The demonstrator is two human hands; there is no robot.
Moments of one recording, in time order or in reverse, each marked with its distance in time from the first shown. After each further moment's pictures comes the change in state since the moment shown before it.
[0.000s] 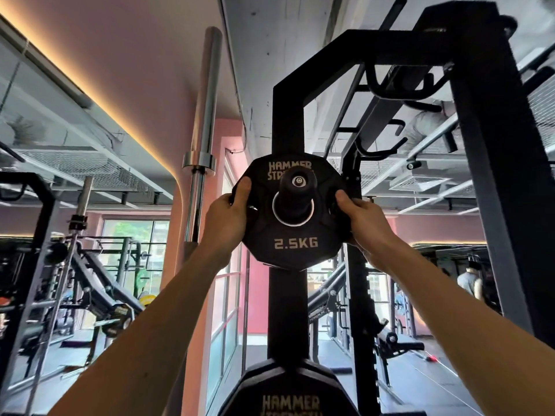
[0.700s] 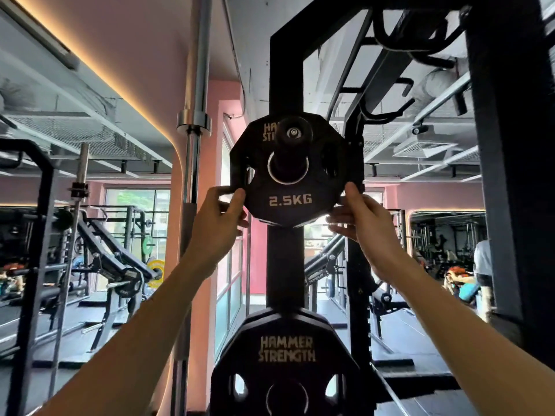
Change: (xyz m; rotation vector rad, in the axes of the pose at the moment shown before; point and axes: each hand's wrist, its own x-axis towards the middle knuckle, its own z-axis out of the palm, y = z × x) left_hand -0.046 -0.051 -0.014 0.071 -0.049 -0.003; right_hand -0.056 0.043 -0.014 0.007 0.020 -0.060
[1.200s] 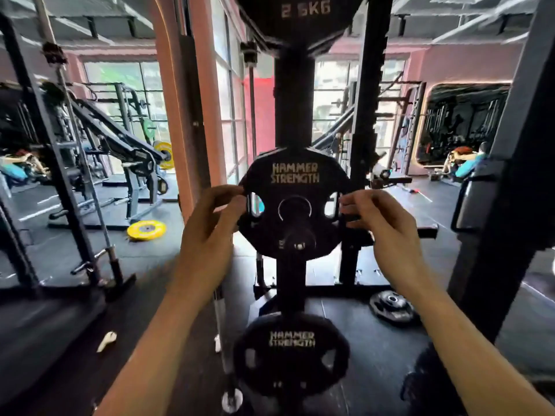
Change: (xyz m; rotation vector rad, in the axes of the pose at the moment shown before) left_hand -0.253 -0.032 -0.060 -0.089 -0.064 -0.289; right_hand -0.237 0.065 -0.028 -0.077 -0.033 0.197
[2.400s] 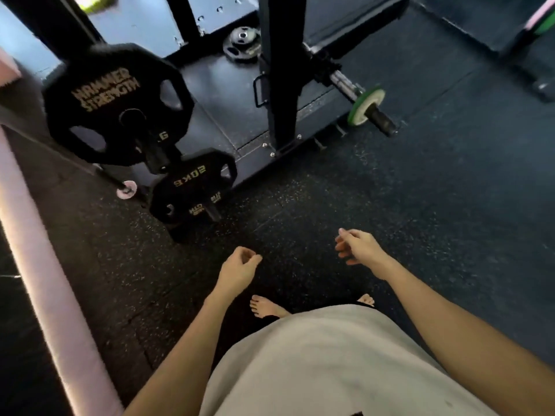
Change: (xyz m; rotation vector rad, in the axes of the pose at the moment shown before) left_hand -0.482 -0.182 0.008 0.605 -1.130 -1.087; right_hand -0.564 0.103 -0.179 -0.304 0.320 1.622
